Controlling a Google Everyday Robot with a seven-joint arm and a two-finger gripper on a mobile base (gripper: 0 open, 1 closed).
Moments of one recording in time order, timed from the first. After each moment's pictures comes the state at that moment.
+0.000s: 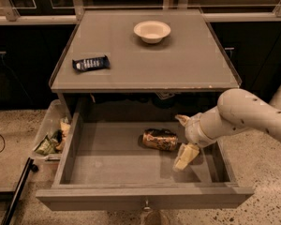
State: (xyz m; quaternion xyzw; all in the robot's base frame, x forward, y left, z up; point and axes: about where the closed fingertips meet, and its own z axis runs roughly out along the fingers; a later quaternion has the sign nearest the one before) arm 0.521 -0.143 0.654 -0.62 0.73 0.13 0.27
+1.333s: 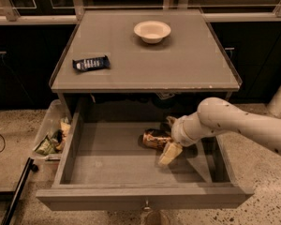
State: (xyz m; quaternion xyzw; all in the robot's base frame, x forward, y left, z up) arm 0.567 -0.114 0.598 -0.59 0.75 0.13 0.28
